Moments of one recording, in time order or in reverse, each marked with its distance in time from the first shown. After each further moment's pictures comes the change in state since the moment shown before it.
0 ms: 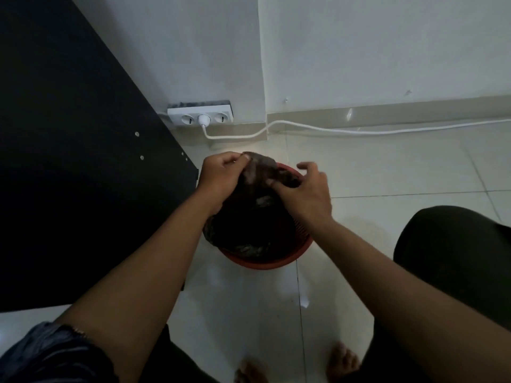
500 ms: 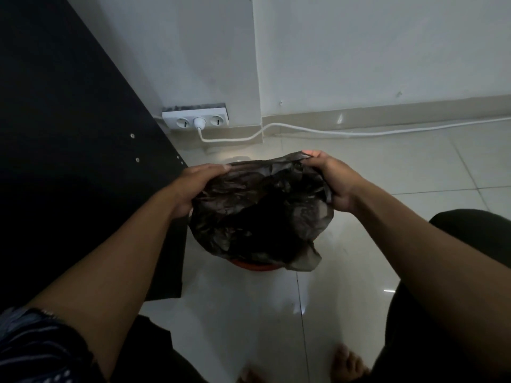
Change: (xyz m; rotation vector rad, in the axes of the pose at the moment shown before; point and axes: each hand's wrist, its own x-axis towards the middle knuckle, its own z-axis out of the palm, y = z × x) left_hand 0.012 -0.021 -0.050 -0.165 -0.288 -0.287; right_hand 0.052 0.007 -0.043 0.751 -0.533 0.173
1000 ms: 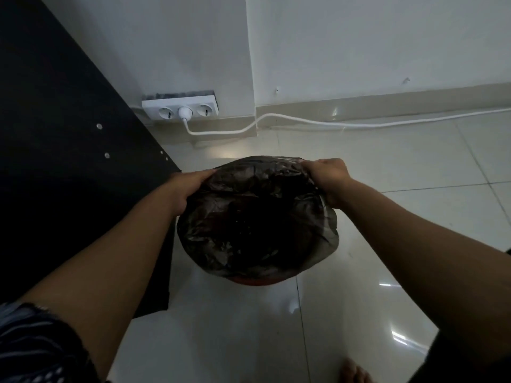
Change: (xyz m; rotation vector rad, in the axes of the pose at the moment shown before) left_hand 0.051 -0.017 0.012 -0.039 0.165 -0.355; right_hand 0.057 0.036 -0.014 -0.331 0.561 0.061
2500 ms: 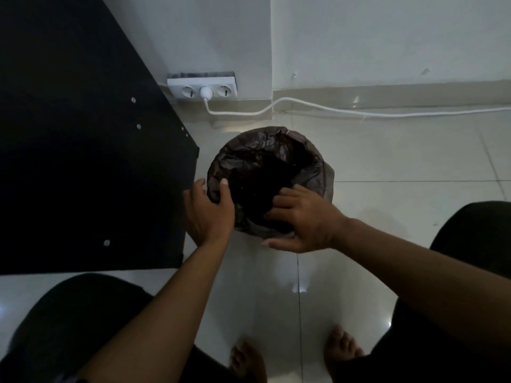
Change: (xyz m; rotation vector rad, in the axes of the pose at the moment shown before) left_hand -0.076 -0.107 0.037 0.273 0.717 0.460; right_hand -0.096 0.054 -0.009 -1.047 -0.487 -1.550
